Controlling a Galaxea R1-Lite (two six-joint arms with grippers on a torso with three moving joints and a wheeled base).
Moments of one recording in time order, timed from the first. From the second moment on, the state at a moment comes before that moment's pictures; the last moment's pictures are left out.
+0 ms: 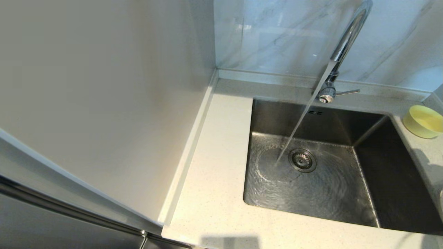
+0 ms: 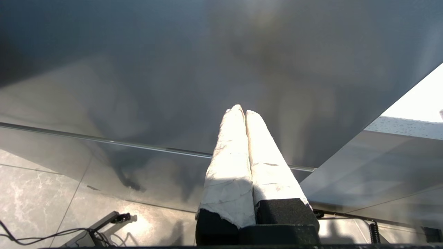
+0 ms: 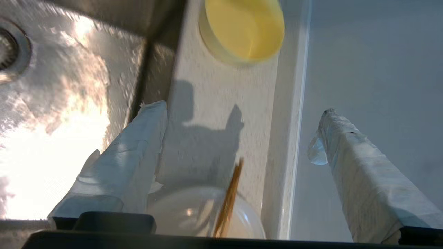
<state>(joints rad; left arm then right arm) 0.00 0.00 0.00 0.00 0.00 0.00 -0.67 1.43 -0.93 -0.20 0.23 -0.53</state>
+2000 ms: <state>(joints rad) 0.00 0.00 0.00 0.00 0.00 0.00 -0.46 1.93 -1.96 0.71 0.00 -0.51</state>
